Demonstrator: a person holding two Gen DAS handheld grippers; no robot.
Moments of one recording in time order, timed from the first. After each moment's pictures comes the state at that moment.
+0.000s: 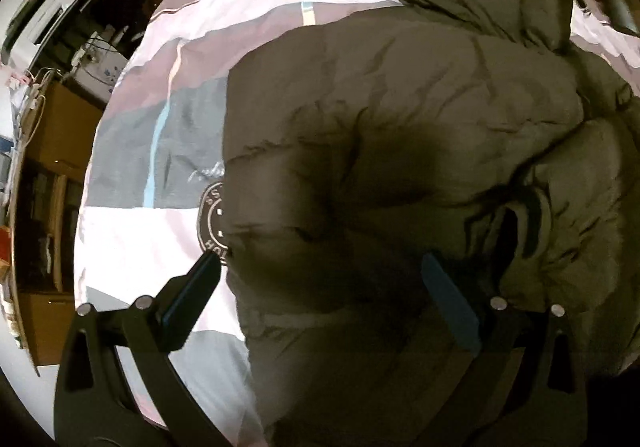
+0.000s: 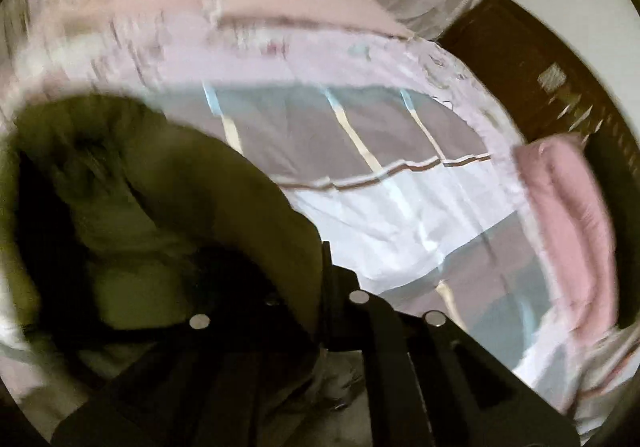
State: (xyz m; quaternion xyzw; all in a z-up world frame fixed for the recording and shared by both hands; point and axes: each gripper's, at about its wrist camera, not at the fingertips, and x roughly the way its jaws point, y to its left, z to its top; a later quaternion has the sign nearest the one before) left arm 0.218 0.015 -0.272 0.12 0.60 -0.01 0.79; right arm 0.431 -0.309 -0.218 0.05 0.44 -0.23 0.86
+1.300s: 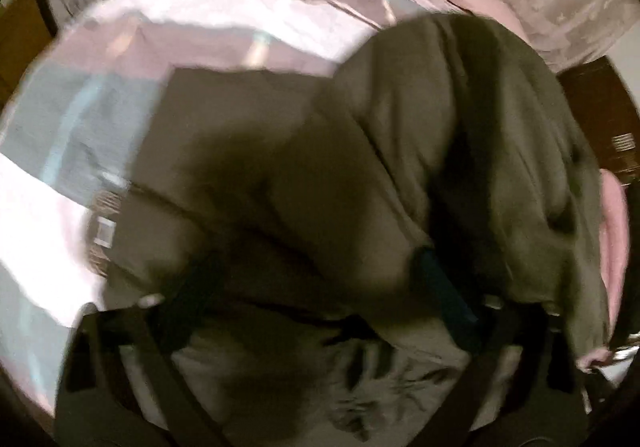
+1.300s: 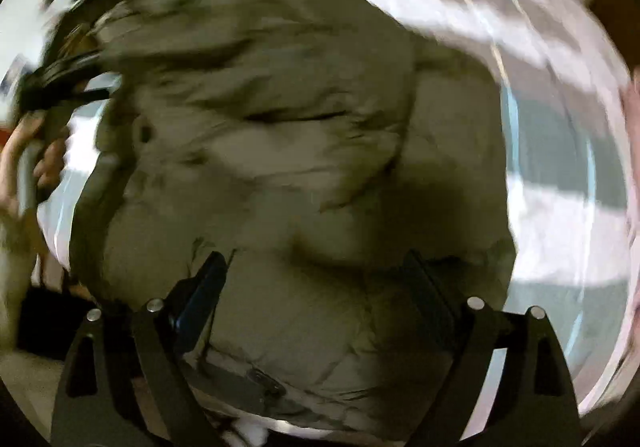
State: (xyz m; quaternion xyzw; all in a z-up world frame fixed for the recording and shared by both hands) left arm 0.256 0.002 -0.267 -0.15 0.57 -0.09 0.80; right arm 0.043 -0.313 -0.217 0.02 0.57 0.11 0.81
